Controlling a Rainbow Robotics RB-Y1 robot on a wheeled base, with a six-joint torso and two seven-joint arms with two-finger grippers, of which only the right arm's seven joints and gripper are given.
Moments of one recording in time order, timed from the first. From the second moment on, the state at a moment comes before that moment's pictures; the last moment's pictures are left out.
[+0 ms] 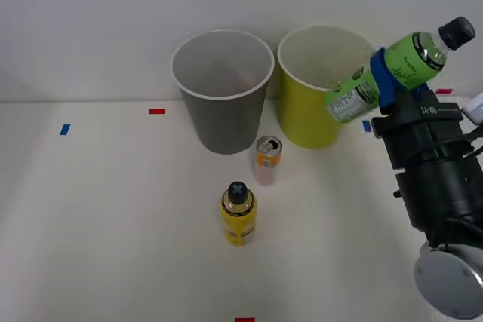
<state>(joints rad) 0.15 -0.37 0.17 -2.16 -0.78 -0.20 1.65</state>
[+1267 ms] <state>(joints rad) -0.38 -0.19 -0.01 -1.81 -0.57 0.18 1.68</state>
